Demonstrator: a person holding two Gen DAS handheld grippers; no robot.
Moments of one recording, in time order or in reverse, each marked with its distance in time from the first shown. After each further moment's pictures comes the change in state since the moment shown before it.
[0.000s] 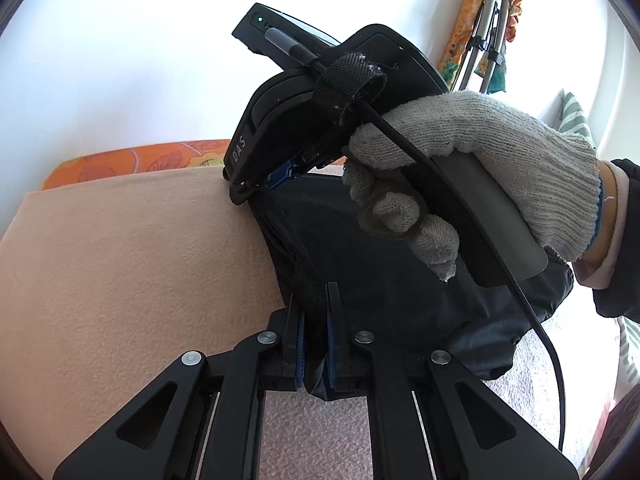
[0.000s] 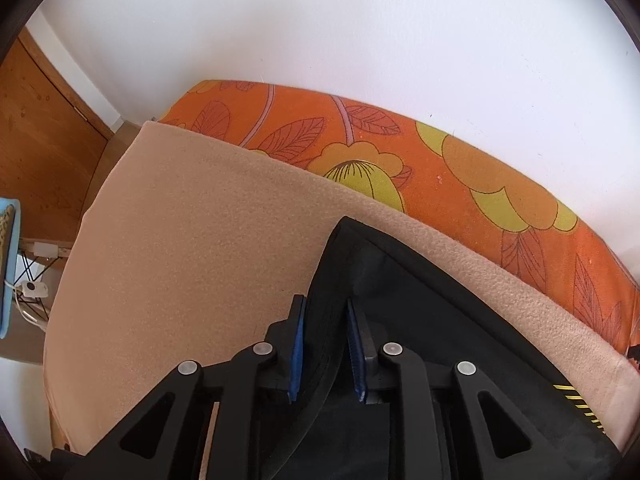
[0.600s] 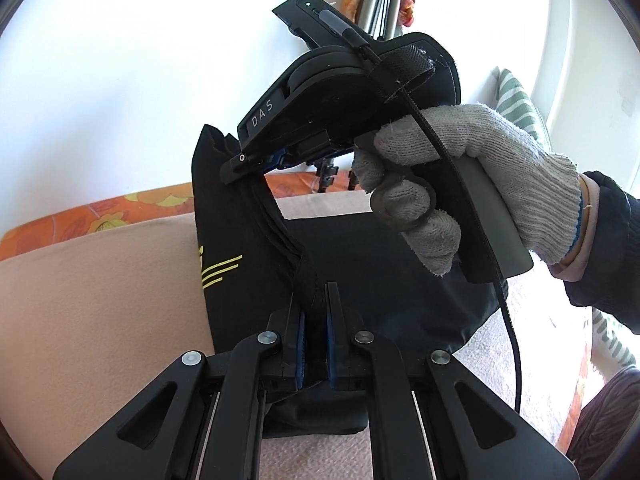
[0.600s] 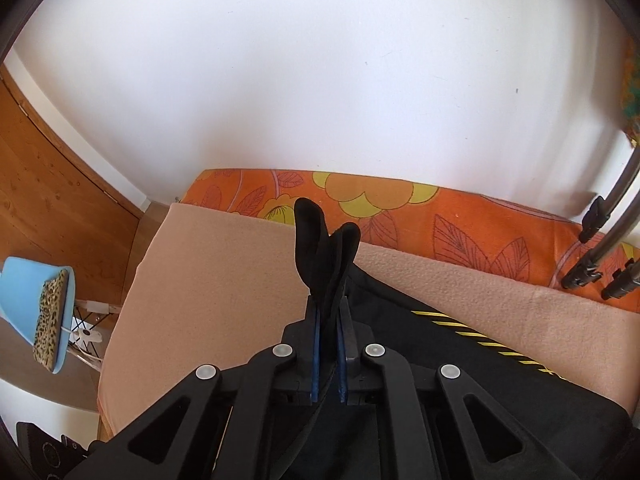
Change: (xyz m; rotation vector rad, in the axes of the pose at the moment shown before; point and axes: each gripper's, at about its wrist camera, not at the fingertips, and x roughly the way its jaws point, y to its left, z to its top) left arm -0.007 -0.115 0.025 0.148 -0.018 -0.150; right arm -0.132 -0.123 -0.075 0.182 -0.218 0.130
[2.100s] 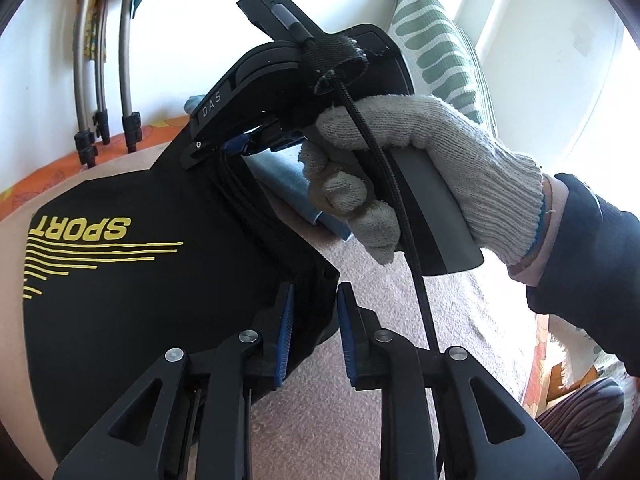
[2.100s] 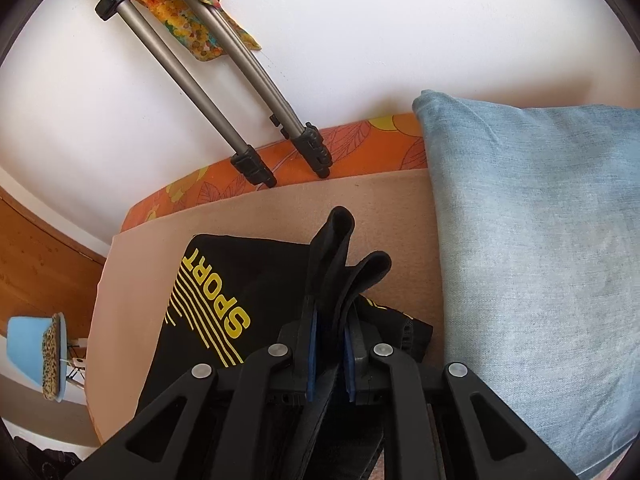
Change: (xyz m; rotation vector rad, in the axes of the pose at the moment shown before) left arm 0.108 -0.212 0.006 0.147 0.219 -0.236; right arm -0.101 -0.235 -0.114 0.250 -0.061 -0.072
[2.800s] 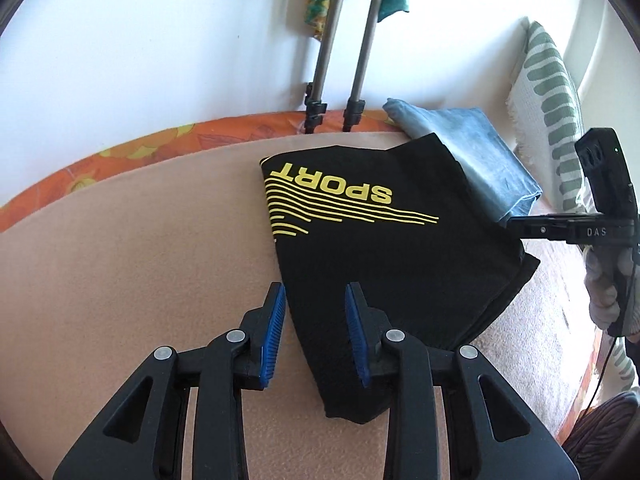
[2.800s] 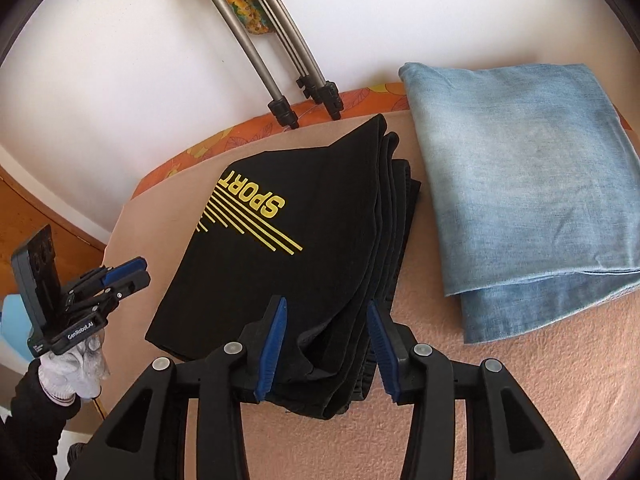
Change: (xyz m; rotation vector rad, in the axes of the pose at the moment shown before) left arm -0.099 0.152 -0.041 -0.245 0.014 0.306; right arm -0.068 0.029 -0.104 -0.020 0.002 -0.035
